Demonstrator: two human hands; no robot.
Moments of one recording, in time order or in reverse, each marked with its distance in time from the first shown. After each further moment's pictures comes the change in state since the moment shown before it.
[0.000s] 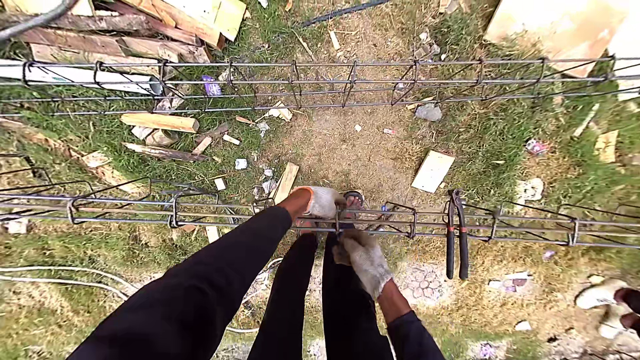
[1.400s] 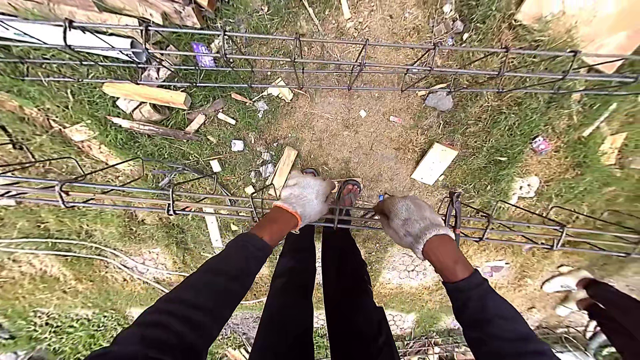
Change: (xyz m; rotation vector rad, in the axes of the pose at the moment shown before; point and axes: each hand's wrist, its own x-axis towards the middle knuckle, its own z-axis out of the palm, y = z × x) left_hand -0.044 0.008 0.009 0.266 0.462 -0.219; right_hand 0.006 -0.138 -0.068 -1.579 -0.102 -0.192
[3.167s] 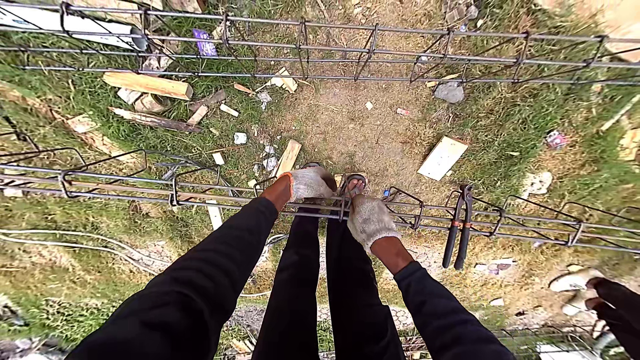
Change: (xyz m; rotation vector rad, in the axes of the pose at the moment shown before) left_hand 0.038 -0.082 0.084 -0.801 0.034 0.291; right_hand 0.032 -0.071 0.060 0.266 0.043 0.172
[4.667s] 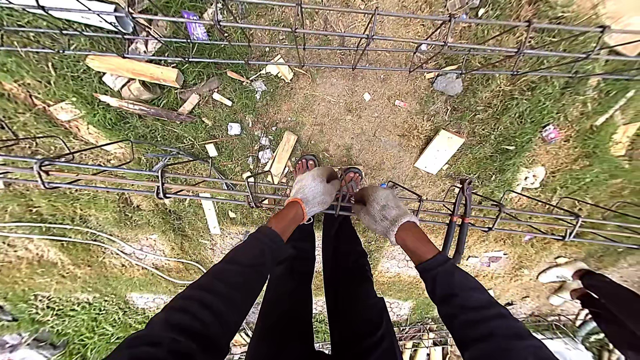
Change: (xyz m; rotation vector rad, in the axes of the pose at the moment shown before) left_hand -0.006 0.100 0.036 0.176 0.195 -0.466; right_hand 0.003 0.031 -0.027 0.068 -0.104 -0.149
